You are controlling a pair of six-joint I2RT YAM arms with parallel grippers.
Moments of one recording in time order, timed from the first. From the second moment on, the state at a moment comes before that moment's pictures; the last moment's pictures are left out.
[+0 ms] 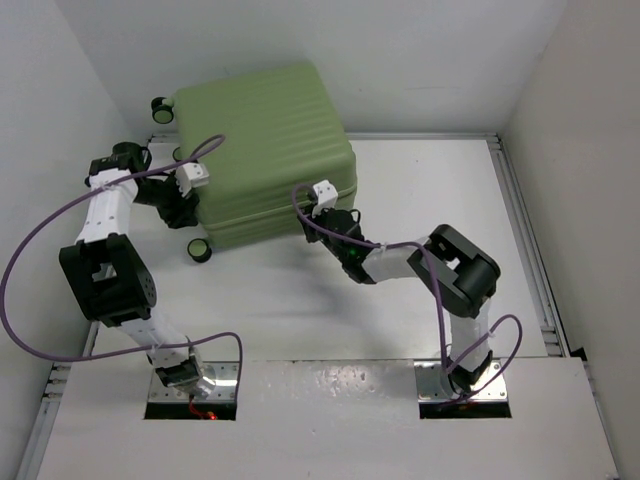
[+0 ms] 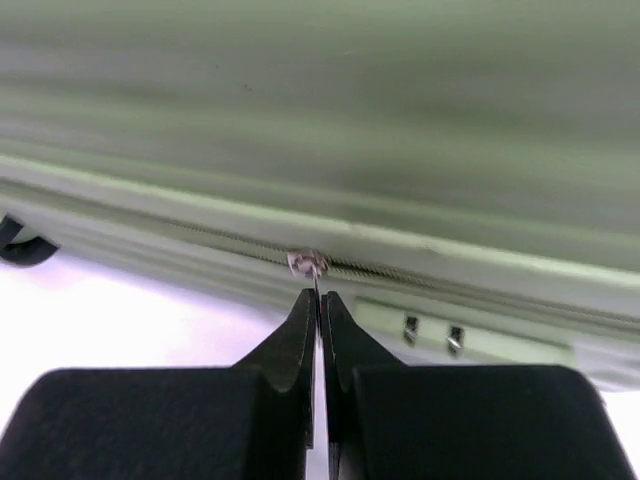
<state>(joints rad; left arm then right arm) 0.30 1.69 1.50 -1.09 0.65 1.27 0.78 1.95 0.91 0.88 0.20 0.14</state>
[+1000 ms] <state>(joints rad) 0.35 1.78 1.58 -1.18 0.74 1.31 0.40 1.75 0.68 0.91 -0.05 0.00</state>
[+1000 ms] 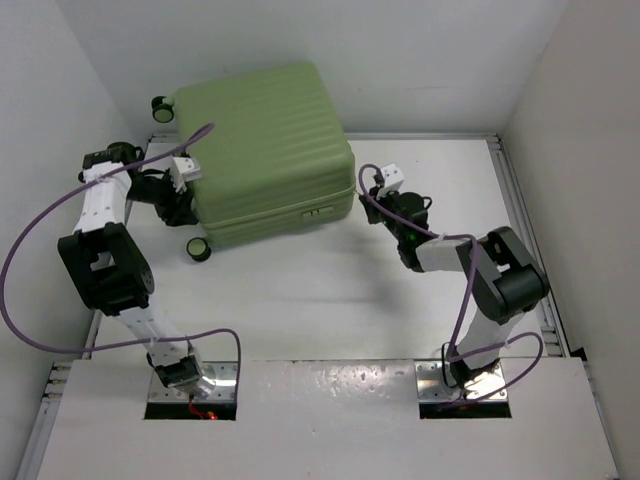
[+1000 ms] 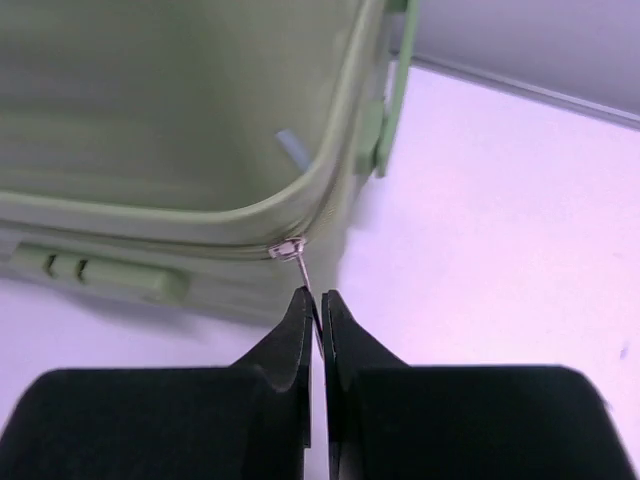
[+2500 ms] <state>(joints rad) 0.36 1.98 1.80 -1.36 0.74 1.31 0.27 2.85 2.20 0.88 -0.10 0.02</state>
